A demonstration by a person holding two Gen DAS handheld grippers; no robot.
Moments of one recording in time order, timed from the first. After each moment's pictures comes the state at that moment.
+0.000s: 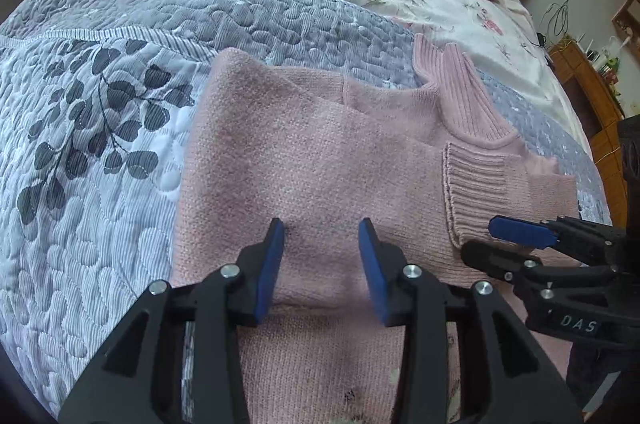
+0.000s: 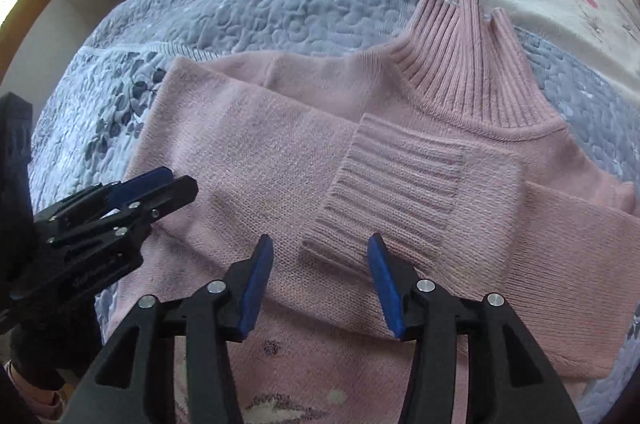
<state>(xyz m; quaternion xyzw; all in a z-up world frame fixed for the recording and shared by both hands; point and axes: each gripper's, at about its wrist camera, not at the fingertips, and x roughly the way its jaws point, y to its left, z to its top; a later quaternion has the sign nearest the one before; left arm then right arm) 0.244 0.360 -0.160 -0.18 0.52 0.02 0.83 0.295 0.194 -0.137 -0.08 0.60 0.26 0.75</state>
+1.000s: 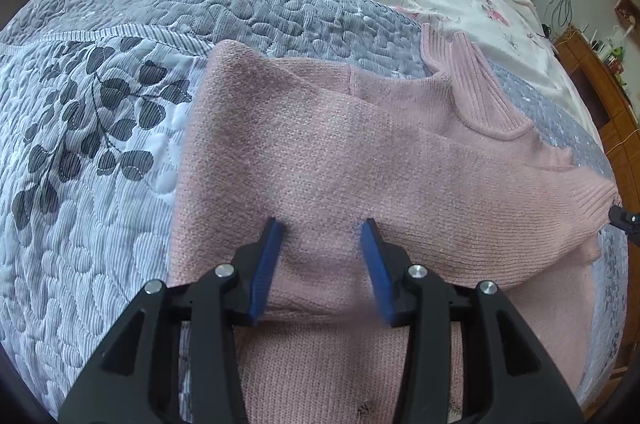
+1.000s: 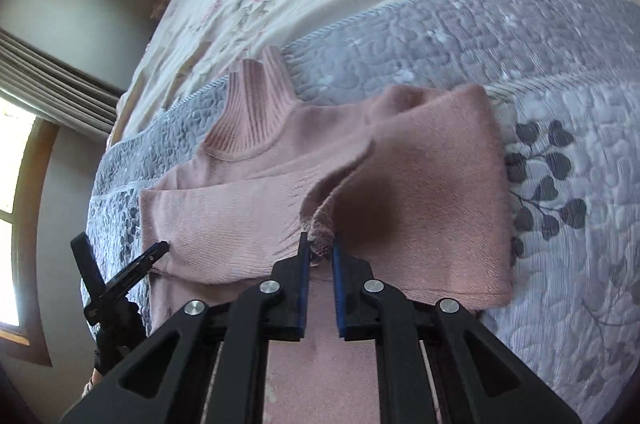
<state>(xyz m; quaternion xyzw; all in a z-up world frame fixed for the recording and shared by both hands) 0.249 0.357 -0.170 -0.16 0.52 0.02 0.84 0.309 -0.060 -0.099 0.17 0.59 0.18 0.77</state>
